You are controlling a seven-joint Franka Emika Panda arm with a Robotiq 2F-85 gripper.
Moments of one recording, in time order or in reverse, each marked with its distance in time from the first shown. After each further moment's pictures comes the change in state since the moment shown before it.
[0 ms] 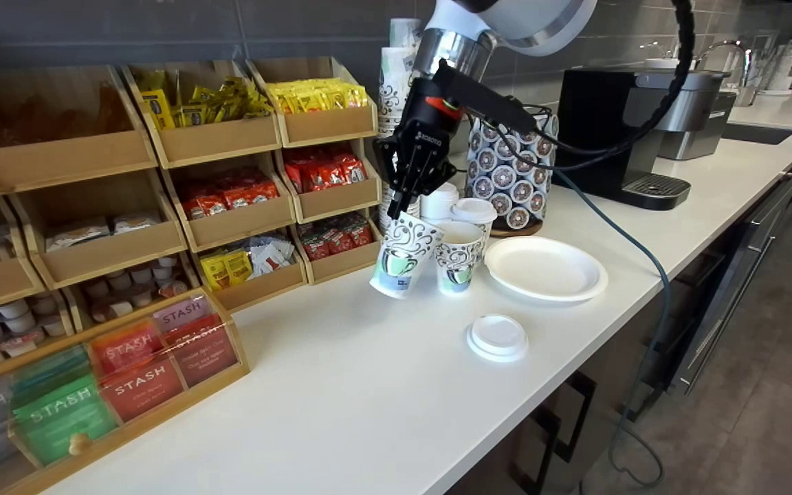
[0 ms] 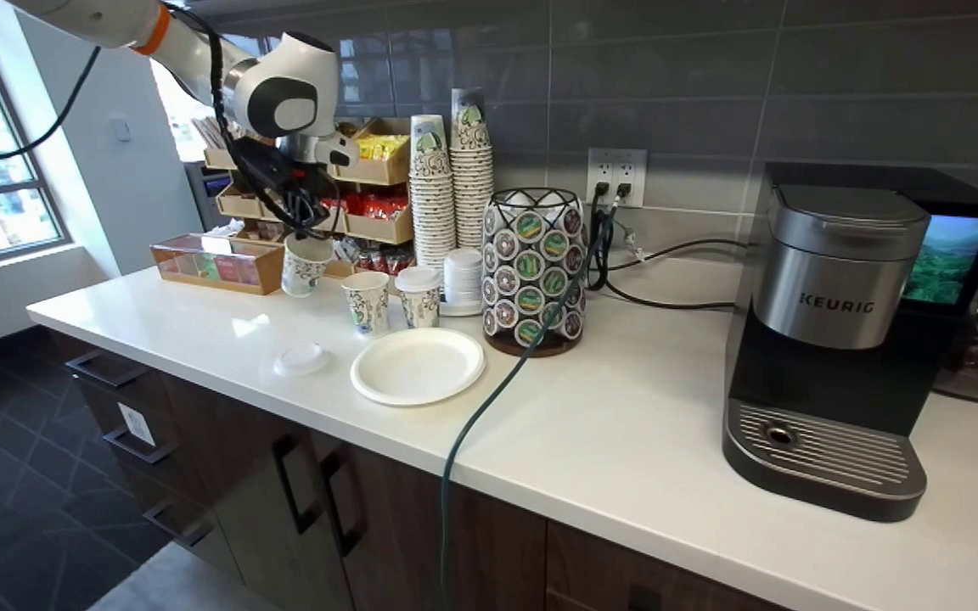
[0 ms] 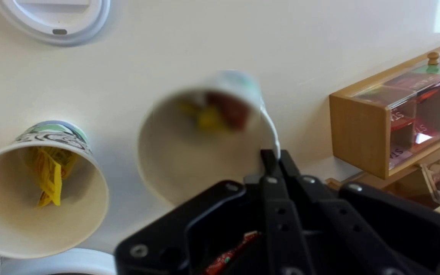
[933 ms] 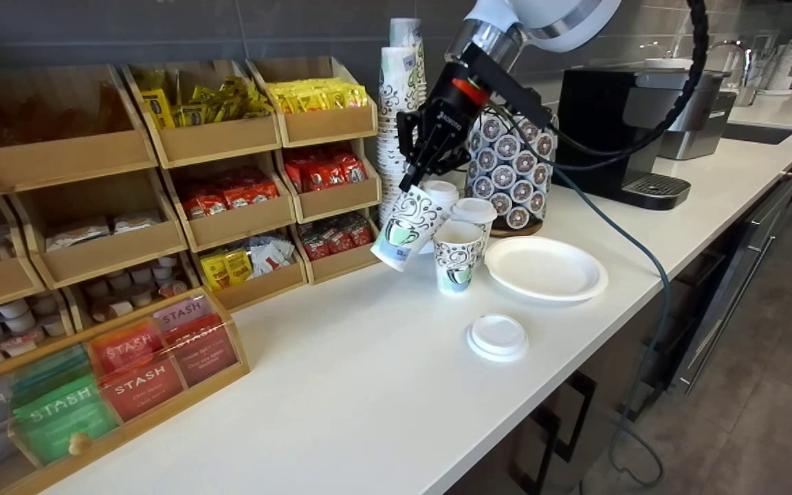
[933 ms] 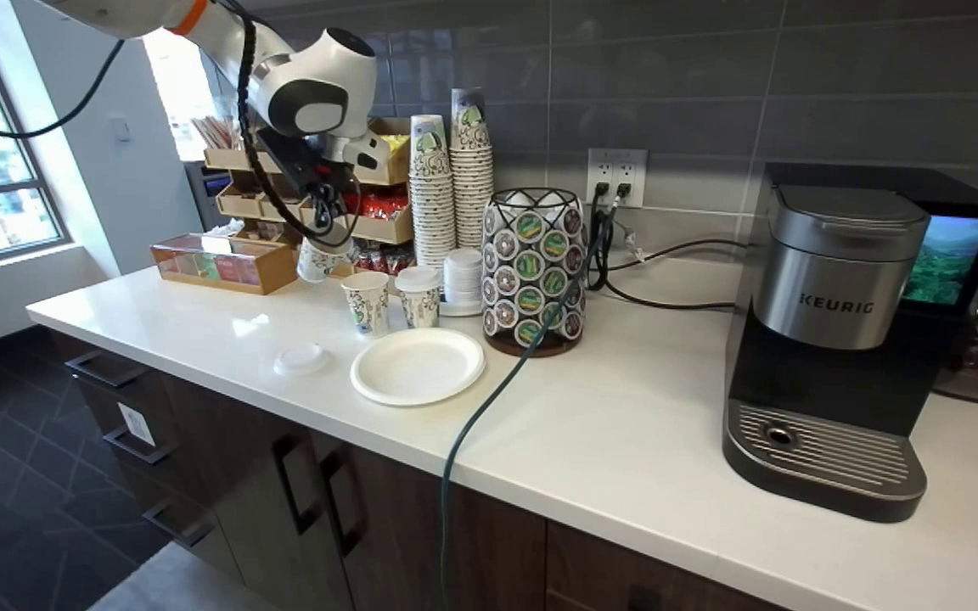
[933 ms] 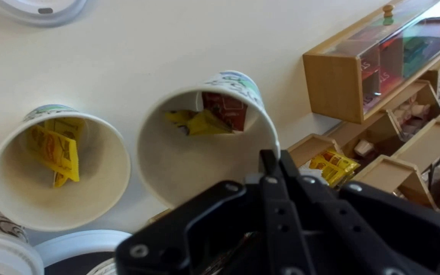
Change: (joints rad) arm -0.102 -0.024 0.008 -0.027 0.200 0.022 -0.088
